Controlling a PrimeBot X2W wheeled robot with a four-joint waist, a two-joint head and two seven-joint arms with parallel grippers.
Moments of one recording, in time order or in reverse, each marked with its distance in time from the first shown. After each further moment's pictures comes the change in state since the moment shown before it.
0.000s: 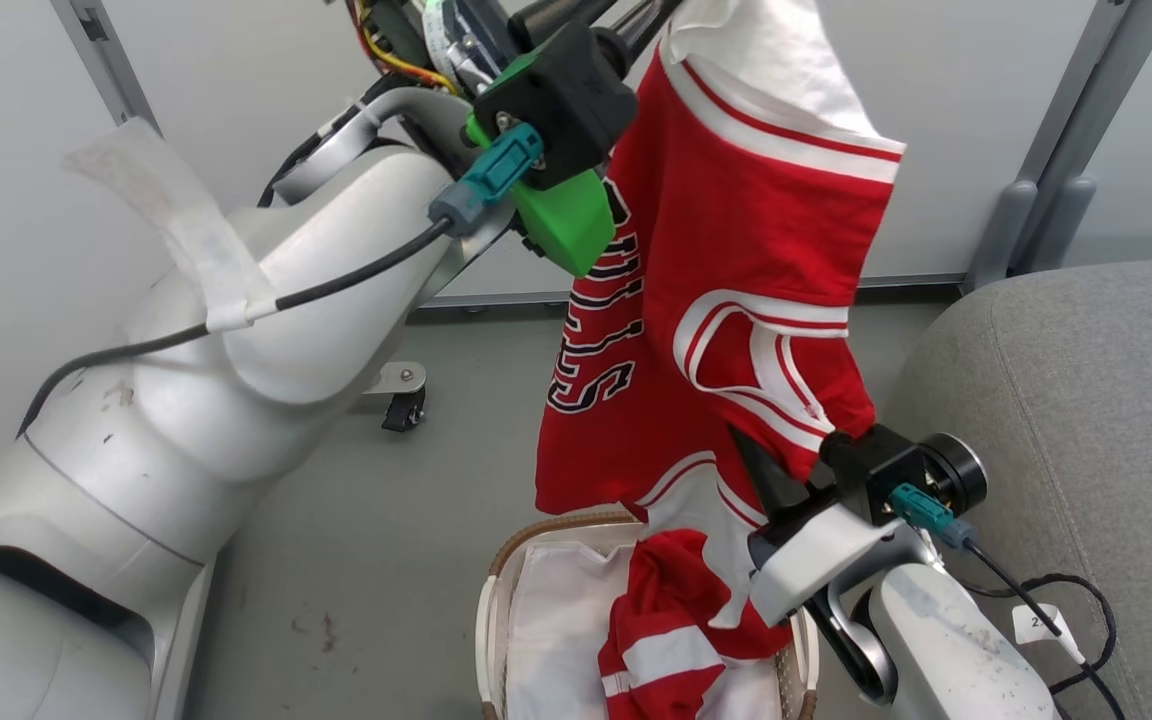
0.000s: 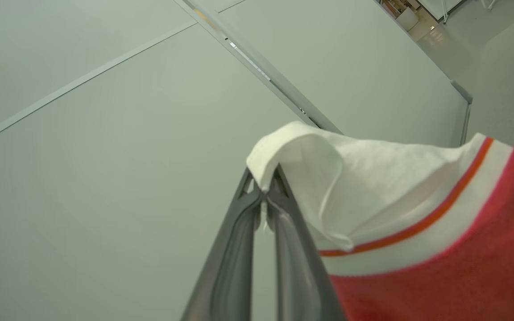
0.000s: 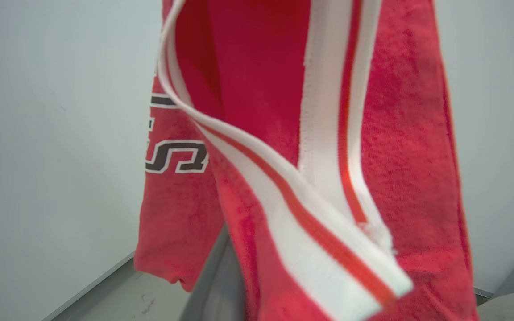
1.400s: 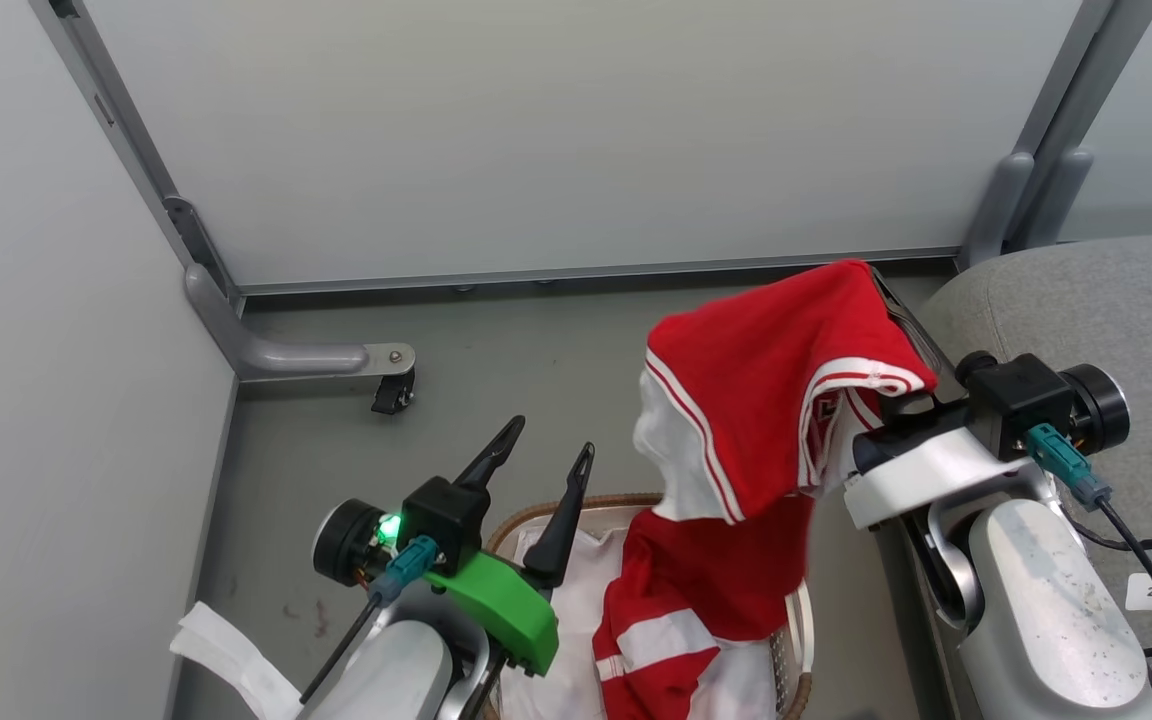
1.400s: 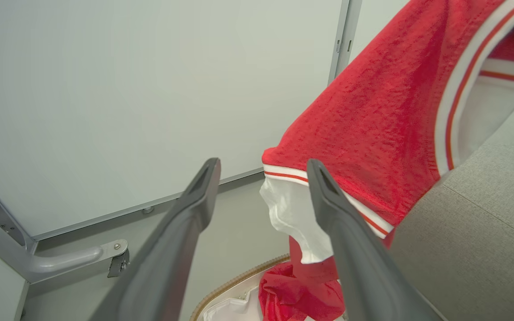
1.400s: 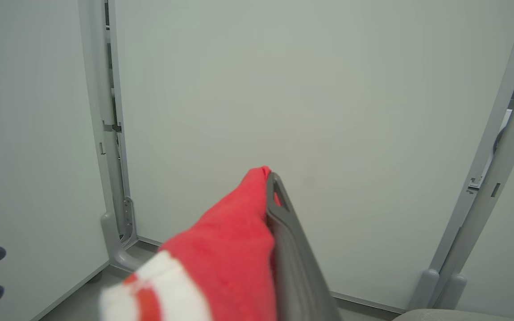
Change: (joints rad) left arm 0.888 -0.139 0.378 -0.008 -0.059 0.013 0.000; right arm -0.009 -0.001 -0.249 -0.143 -0.113 0.000 0.000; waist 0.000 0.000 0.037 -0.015
